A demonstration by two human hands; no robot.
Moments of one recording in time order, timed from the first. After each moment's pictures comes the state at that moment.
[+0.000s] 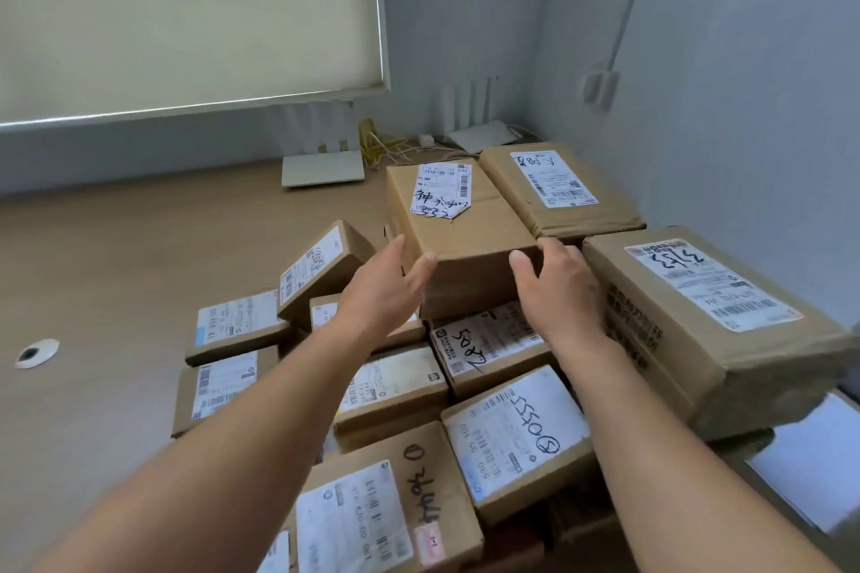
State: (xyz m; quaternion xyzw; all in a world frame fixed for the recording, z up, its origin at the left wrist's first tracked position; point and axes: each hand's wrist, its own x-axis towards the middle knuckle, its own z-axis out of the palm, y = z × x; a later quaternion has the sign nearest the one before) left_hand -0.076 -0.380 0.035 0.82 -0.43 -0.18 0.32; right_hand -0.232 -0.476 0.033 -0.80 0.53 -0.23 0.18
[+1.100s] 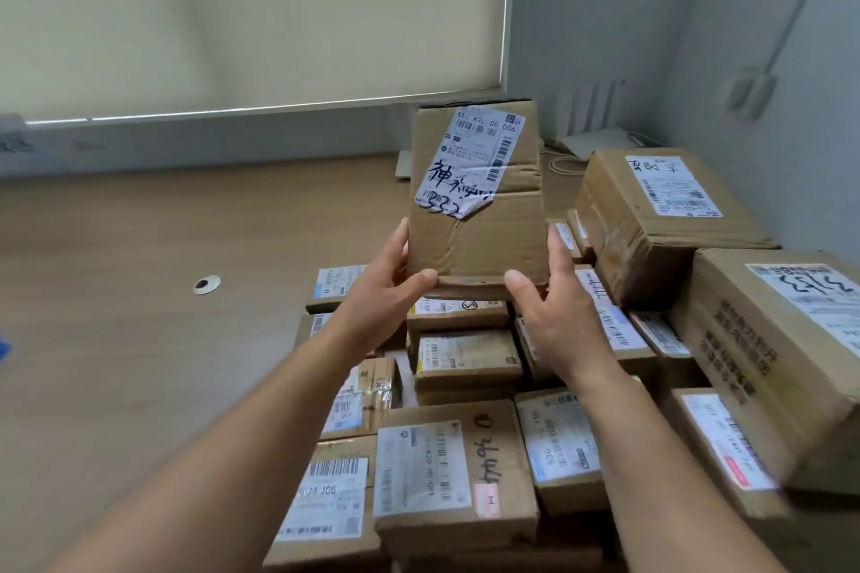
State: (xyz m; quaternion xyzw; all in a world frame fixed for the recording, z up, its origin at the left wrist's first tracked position) left_hand -0.068 -0.276 0.043 0.69 -0.37 -0.25 0.57; right_hand -0.206 -0.412 0.025 -0.81 0.28 -0.27 0.44
